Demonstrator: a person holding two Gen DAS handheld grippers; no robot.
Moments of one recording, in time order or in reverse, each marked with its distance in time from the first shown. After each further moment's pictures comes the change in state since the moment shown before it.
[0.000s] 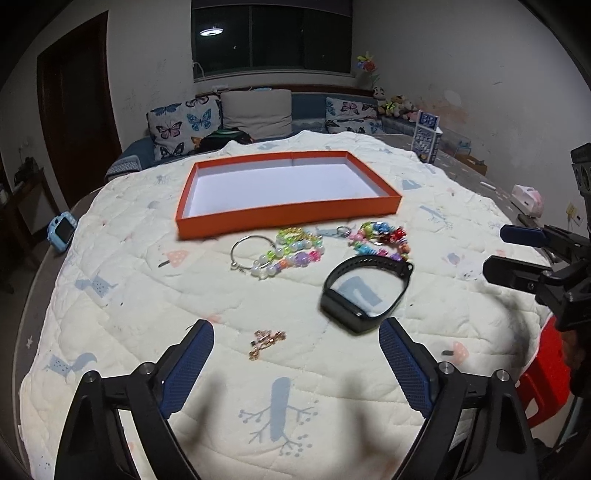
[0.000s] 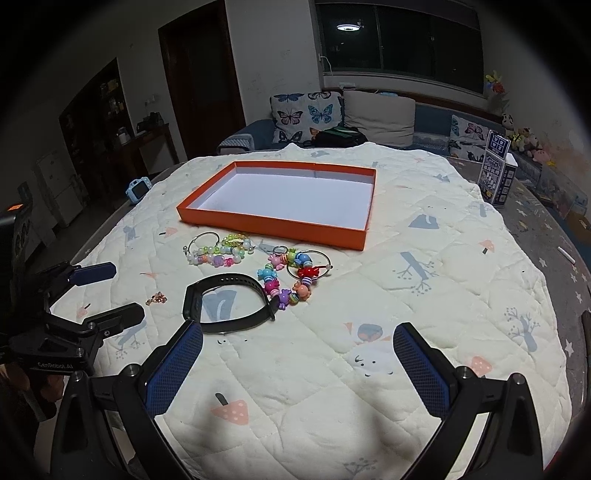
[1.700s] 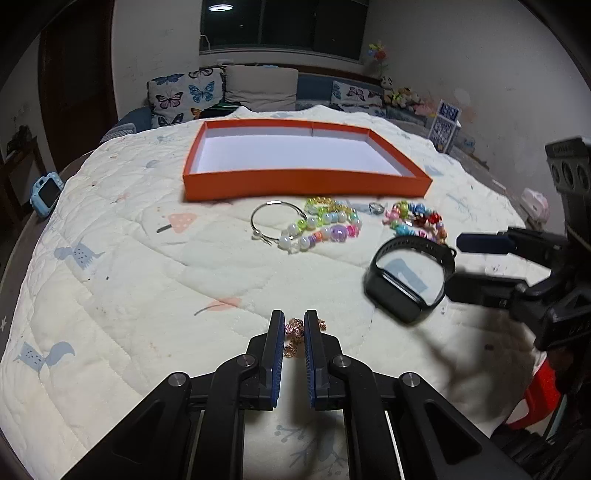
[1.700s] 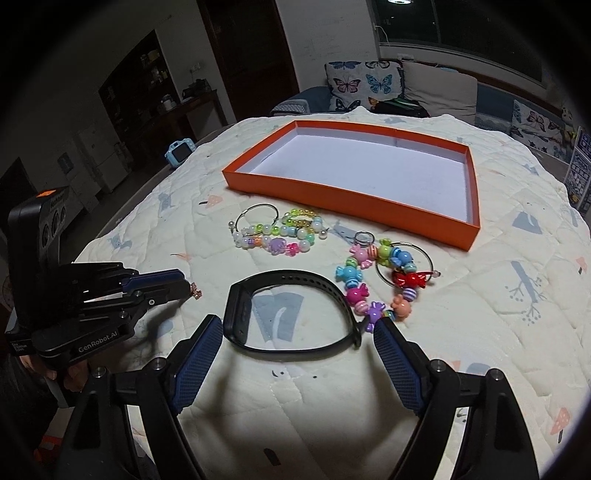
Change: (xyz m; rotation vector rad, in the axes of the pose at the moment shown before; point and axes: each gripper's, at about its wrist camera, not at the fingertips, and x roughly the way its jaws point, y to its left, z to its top) left arm 0.044 0.039 -0.006 -0.090 0.065 -0.066; right arm 0.062 0.032 0.012 -0.094 0.128 0.204
